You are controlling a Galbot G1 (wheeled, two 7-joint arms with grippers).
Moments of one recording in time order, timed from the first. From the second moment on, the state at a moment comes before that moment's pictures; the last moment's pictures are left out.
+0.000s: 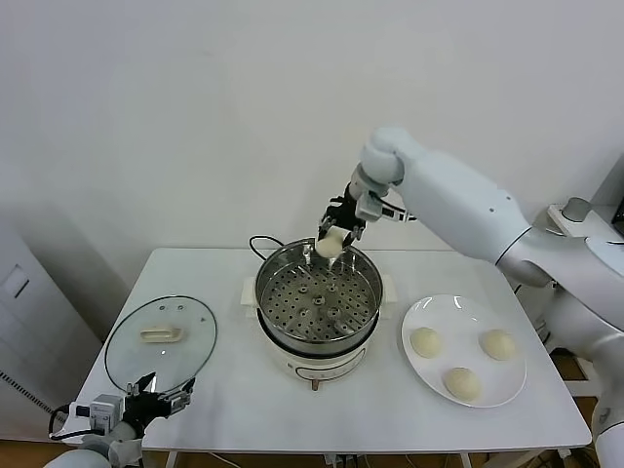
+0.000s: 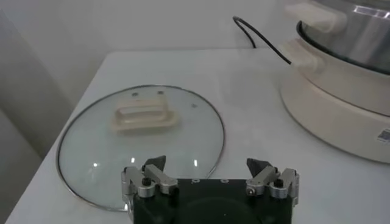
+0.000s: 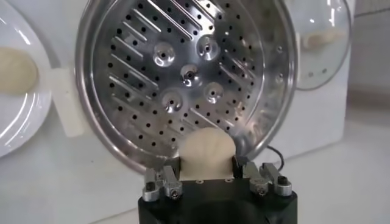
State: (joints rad) left arm 1.57 -0.94 -0.52 -2.02 -0.63 0.47 -0.16; right arm 0.31 1.21 -0.74 1.07 -0.47 0.82 -1.19
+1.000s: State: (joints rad) left arm 1.56 -0.94 -0.52 -2.01 -0.65 0.47 -0.15; right arm 0.18 1.28 -0.68 1.05 -0.70 0.82 -1.17
